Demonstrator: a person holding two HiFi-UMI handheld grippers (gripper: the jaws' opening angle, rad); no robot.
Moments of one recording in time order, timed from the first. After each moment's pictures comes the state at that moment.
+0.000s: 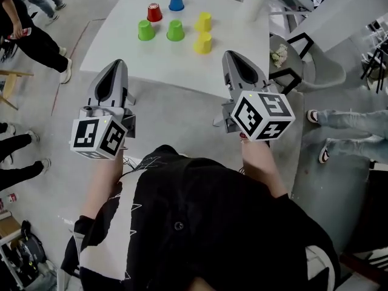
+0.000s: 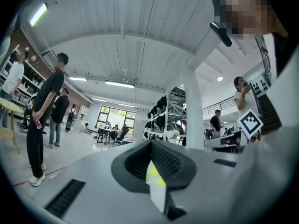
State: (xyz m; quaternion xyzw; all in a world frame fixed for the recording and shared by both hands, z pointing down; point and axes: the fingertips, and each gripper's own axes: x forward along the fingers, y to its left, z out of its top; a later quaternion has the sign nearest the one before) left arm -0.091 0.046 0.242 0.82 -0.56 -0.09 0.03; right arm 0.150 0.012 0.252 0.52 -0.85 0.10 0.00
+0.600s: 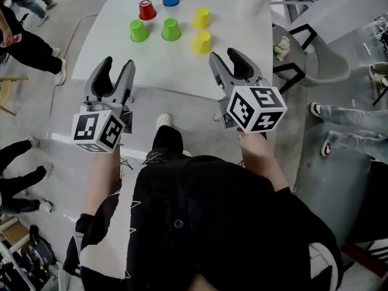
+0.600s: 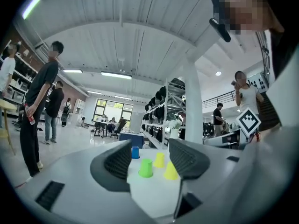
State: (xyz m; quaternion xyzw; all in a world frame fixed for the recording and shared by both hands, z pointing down) left arm -0.093 -0.022 0.292 0.84 -0.54 -0.04 0.06; right arm 0.146 -0.045 0.312 0.52 -0.84 0.13 0.04
